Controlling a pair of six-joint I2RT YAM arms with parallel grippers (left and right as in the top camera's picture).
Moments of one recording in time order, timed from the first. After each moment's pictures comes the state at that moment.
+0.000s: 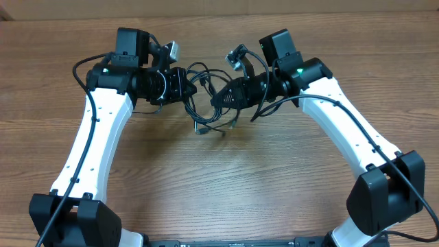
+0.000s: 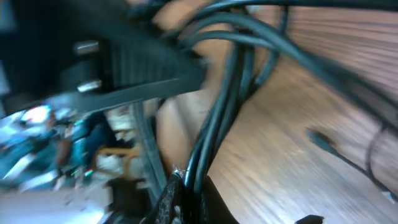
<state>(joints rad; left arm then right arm) -0.14 1.64 1.50 -0.94 0.59 -0.32 0.41 1.80 1.54 -0.77 -0.99 0.15</state>
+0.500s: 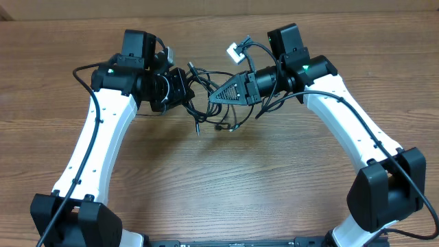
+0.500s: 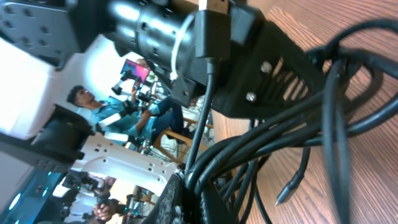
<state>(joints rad) -0.16 1.64 1.50 -0.99 0.48 -0.52 0.36 1.81 1.54 -0.66 -1.39 0.07</state>
